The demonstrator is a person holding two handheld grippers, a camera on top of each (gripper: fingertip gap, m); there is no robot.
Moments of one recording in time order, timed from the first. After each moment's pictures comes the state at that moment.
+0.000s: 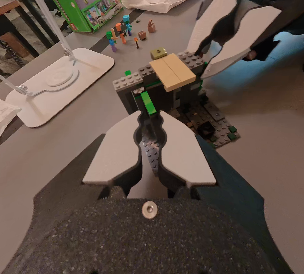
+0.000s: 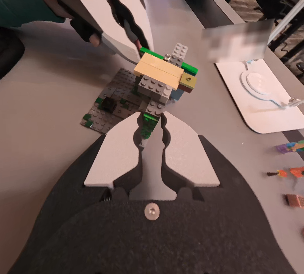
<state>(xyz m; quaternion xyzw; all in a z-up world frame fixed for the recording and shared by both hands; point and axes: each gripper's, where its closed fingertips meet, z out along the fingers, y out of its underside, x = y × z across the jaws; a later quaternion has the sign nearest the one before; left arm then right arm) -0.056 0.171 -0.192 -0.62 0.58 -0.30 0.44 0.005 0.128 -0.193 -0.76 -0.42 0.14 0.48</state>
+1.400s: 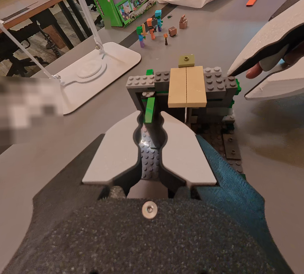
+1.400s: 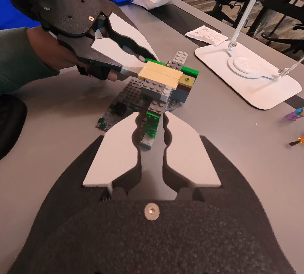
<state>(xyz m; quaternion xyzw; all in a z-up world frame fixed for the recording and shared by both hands) -0.058 0.198 -0.192 -0.65 0.53 -0.25 0.48 -0.023 0.122 -0.180 -0.80 -0.27 0.13 0.52</state>
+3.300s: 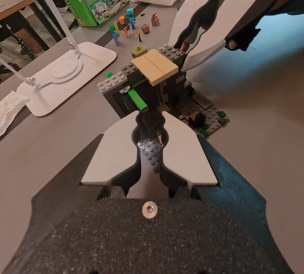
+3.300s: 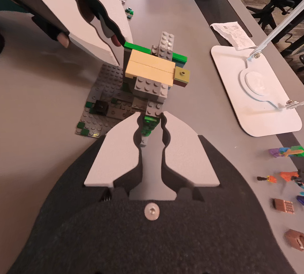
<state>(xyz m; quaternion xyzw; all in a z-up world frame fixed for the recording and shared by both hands) -0.067 0.160 -0.196 -0.63 0.57 -0.27 0.45 0.005 0.147 -0.194 -0.77 -0.44 0.12 0.45</state>
